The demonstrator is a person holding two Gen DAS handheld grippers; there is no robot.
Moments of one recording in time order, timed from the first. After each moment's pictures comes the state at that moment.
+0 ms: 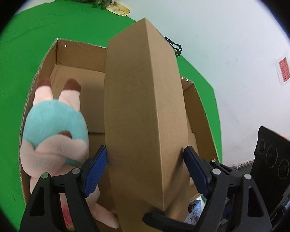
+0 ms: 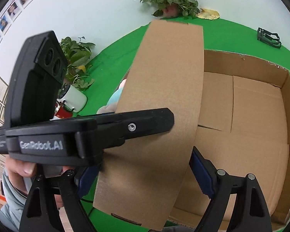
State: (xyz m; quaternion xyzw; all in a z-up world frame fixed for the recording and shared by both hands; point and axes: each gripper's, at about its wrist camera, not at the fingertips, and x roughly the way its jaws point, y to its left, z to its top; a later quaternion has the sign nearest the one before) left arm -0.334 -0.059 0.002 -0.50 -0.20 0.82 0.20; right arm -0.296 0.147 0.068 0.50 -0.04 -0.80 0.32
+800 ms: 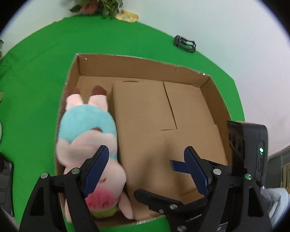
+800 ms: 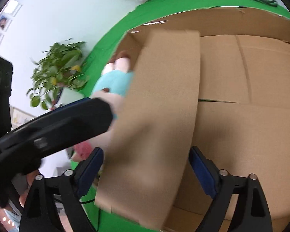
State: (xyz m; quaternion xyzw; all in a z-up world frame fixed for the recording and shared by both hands) left arm -0.294 -0.058 0.032 -0.49 -0.11 0.85 0.13; right arm -0.324 0.154 -0.013 0.56 -0.13 -0.74 0.34
